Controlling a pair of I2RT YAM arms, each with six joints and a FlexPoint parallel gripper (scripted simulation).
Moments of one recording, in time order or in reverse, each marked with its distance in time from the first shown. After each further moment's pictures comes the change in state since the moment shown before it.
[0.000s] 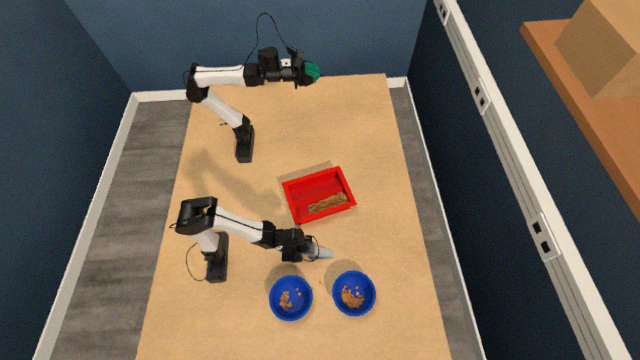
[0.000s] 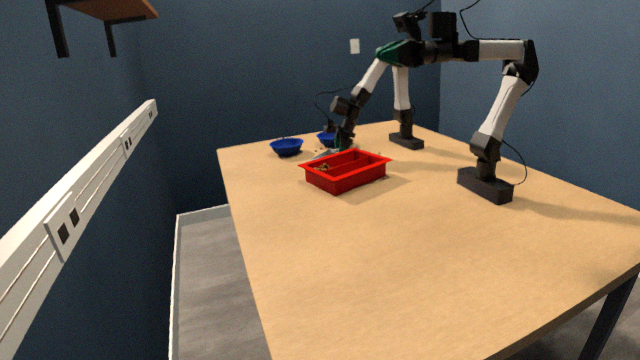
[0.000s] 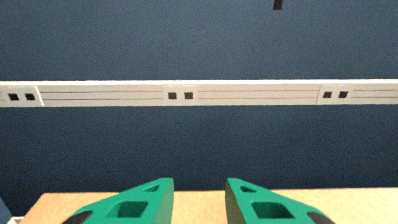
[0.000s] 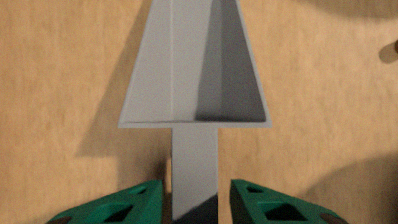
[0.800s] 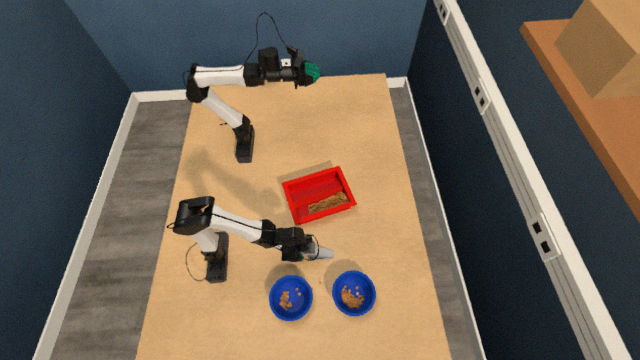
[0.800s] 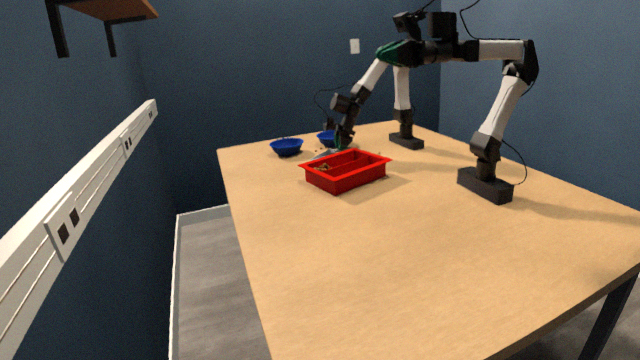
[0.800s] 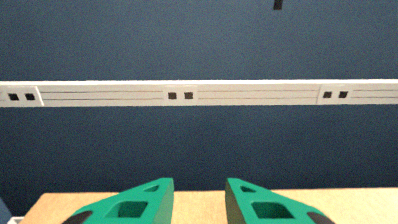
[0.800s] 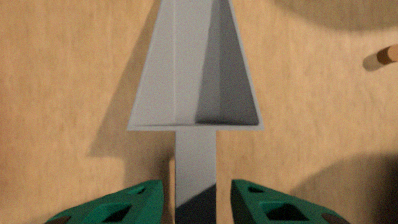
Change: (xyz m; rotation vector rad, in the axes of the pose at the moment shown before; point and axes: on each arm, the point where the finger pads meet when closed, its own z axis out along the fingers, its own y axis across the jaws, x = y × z) left arm 0.000 0.000 0.000 0.000 0.000 0.000; right arm -0.006 0.000 -0.008 0.000 -0.005 0.000
